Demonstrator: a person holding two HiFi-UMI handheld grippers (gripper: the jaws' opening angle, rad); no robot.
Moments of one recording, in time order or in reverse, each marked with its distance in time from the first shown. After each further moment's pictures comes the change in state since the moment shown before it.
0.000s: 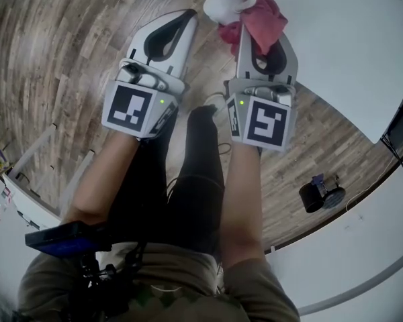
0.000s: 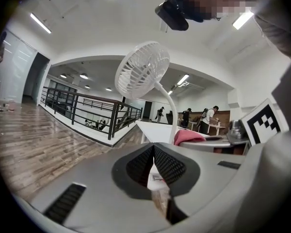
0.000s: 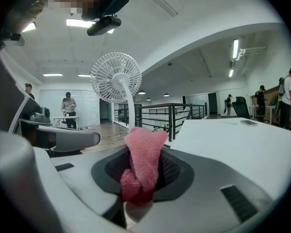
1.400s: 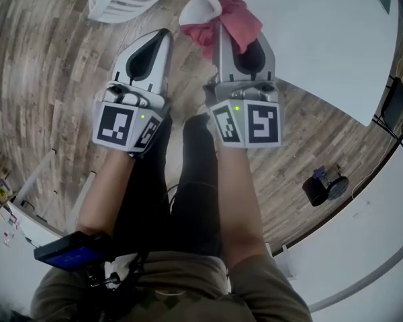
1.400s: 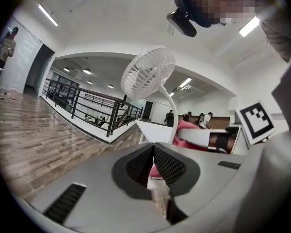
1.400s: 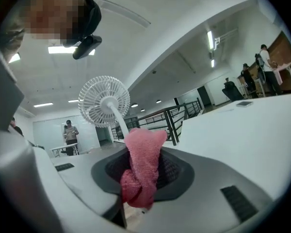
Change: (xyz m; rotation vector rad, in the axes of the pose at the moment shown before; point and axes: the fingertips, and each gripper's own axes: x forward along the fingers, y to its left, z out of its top) left arm -0.012 0.009 -0.006 -0.044 -0.017 0.003; right arm -0.001 -0.005 0.025 0.278 -0.115 -0.015
